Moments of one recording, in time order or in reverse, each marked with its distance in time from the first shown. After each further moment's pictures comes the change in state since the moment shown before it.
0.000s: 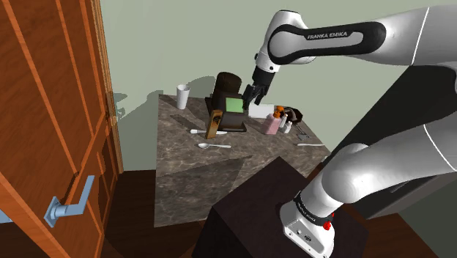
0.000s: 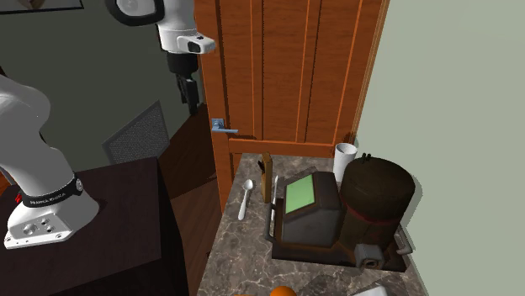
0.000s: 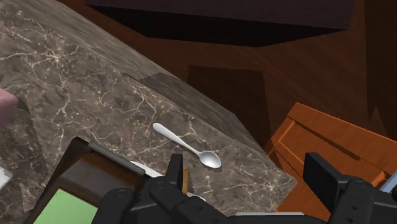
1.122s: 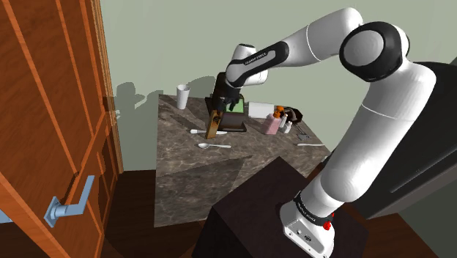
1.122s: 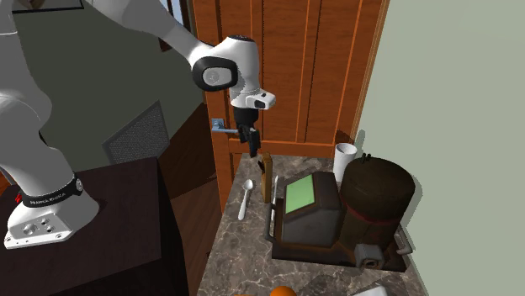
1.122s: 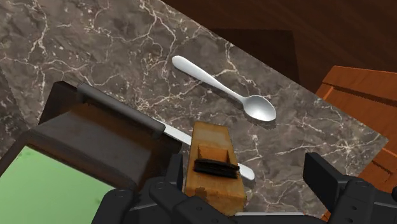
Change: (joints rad) arm -0.032 0.642 -0.031 0.287 -0.007 0.404 -0.007
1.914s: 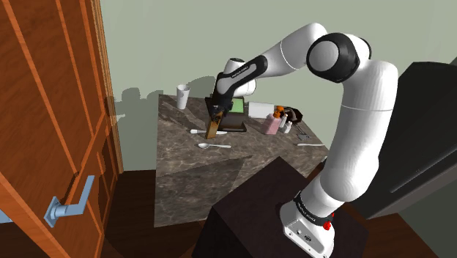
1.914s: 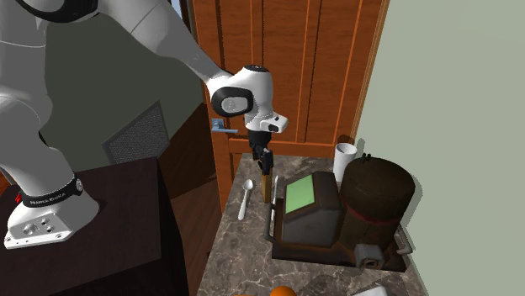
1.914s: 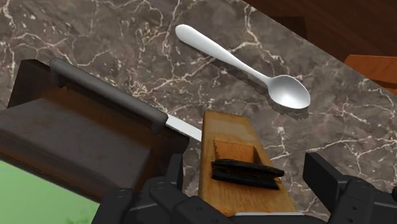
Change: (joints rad) arm -0.013 0.234 -0.001 0.124 0.012 0.122 -0.006
